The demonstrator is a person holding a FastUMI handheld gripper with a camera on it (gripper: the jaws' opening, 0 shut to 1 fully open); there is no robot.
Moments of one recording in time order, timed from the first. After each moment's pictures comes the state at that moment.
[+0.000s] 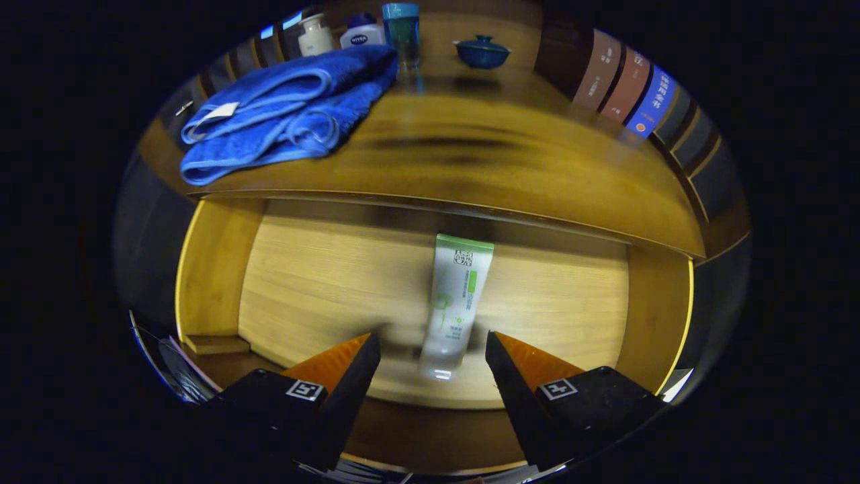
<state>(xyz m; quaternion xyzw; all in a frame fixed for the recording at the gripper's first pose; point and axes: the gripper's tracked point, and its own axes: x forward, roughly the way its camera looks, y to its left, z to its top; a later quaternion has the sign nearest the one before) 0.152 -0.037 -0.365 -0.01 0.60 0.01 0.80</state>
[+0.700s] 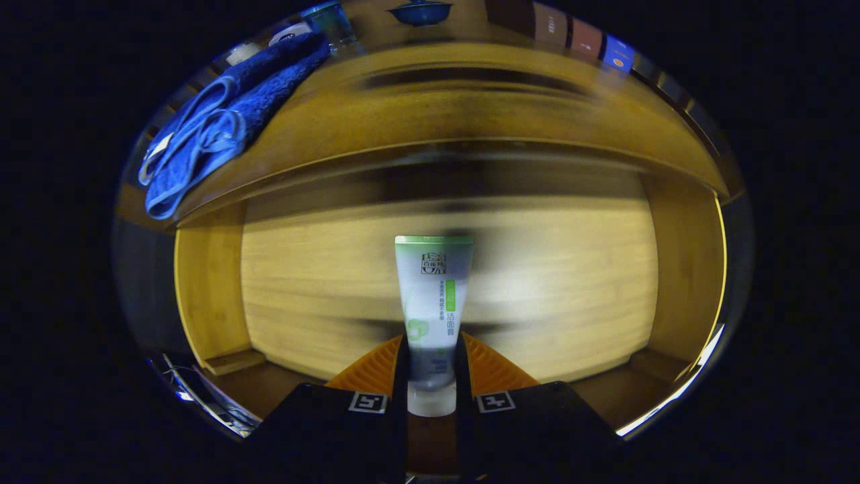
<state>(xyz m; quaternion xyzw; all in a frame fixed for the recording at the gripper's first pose) 0.131 -0.042 -0.357 0.10 0.67 0.00 0.74</state>
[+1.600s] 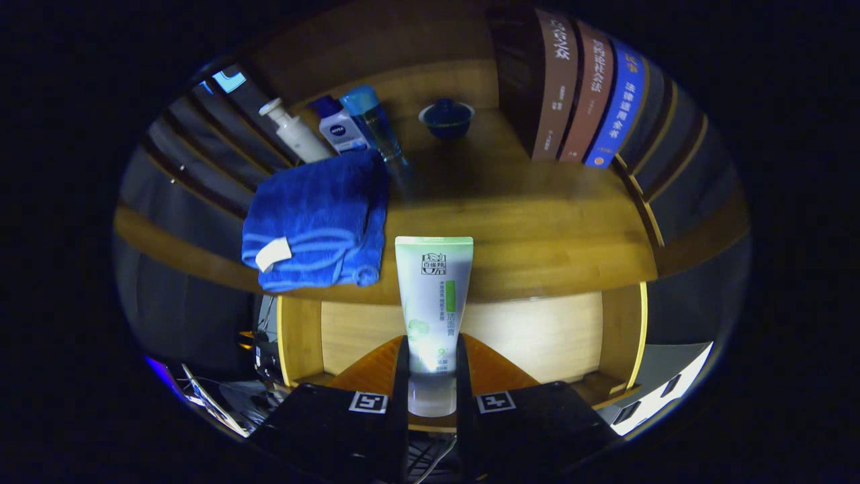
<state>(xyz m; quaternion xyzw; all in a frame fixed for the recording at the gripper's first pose) 0.240 -0.056 -0.222 0.11 0.58 0.00 0.81</state>
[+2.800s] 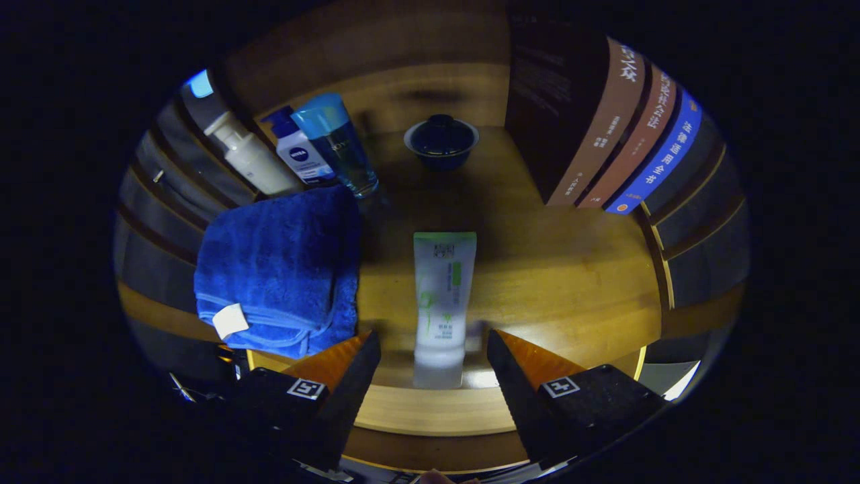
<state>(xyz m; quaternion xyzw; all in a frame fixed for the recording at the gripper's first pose) 0.293 -0.061 -0.249 0.08 0.56 0.00 0.82</state>
